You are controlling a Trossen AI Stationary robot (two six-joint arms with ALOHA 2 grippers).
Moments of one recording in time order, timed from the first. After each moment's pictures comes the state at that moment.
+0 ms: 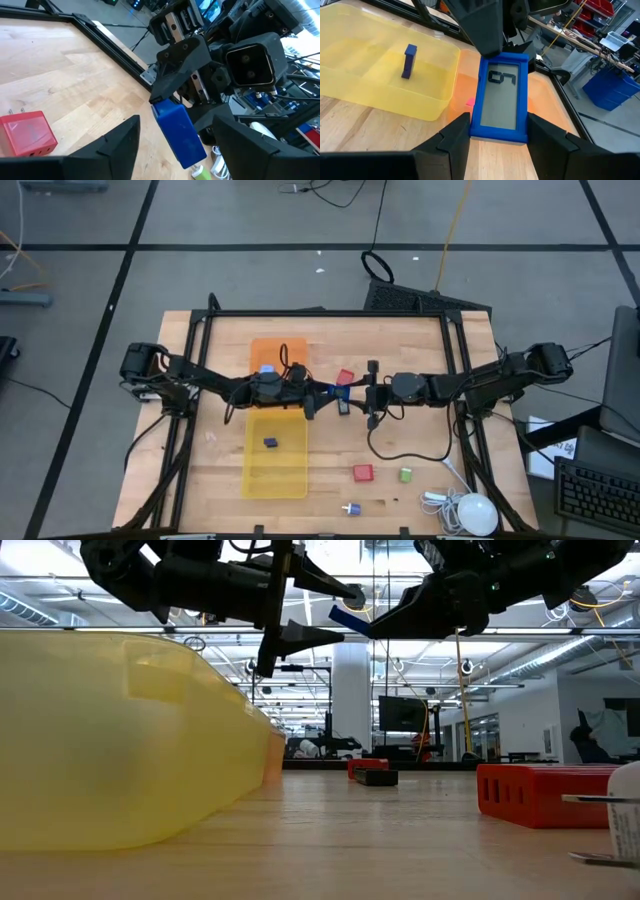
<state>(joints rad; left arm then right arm) -0.07 1.64 0.74 0.82 -0.18 -0.72 0.09 1.32 0.60 0.46 0.21 -0.36</state>
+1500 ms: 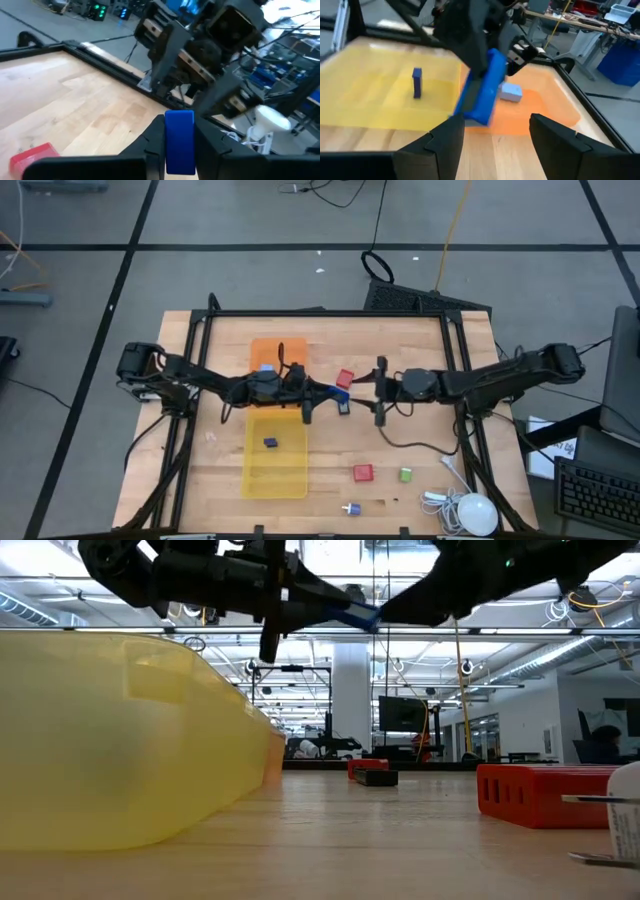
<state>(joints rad) -0.07 1.61 0.74 0.82 -0.15 -0.48 0.09 1.18 0.60 0.33 0.21 -0.12</state>
